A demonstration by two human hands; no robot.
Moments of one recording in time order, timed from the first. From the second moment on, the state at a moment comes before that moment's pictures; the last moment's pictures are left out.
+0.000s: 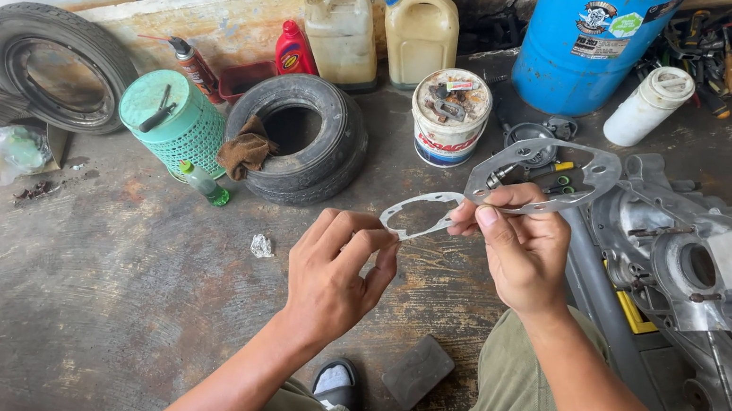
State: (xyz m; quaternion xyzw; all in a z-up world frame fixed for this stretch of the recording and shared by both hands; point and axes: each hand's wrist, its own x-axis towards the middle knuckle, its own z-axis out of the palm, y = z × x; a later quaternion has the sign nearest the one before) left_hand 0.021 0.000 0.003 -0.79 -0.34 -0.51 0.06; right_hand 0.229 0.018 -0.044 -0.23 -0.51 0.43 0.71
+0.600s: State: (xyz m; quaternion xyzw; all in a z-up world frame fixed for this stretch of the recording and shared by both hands) left_hand 0.010 0.012 0.000 -0.80 -0.36 -0.48 0.05; right_hand 0.223 0.009 -0.033 -0.28 -0.48 0.49 0.67
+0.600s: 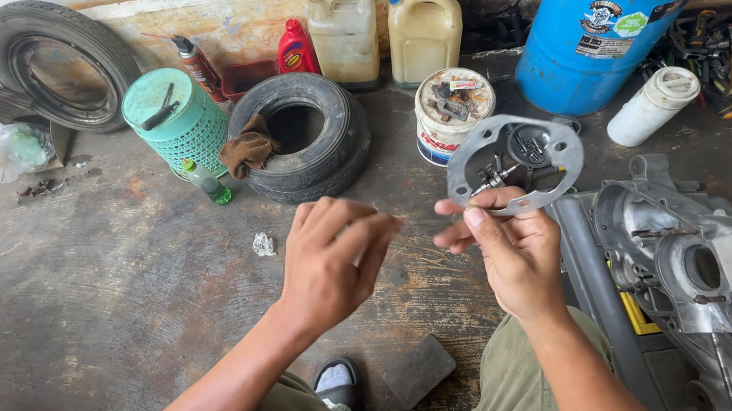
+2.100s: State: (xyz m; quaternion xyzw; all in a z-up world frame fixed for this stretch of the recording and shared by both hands) left_hand 0.046 0.031 -0.027 -0.64 -0.33 -0.39 -0.57; right_hand 0.242 -0.003 -0.042 -0.42 -0.56 0.46 0.55
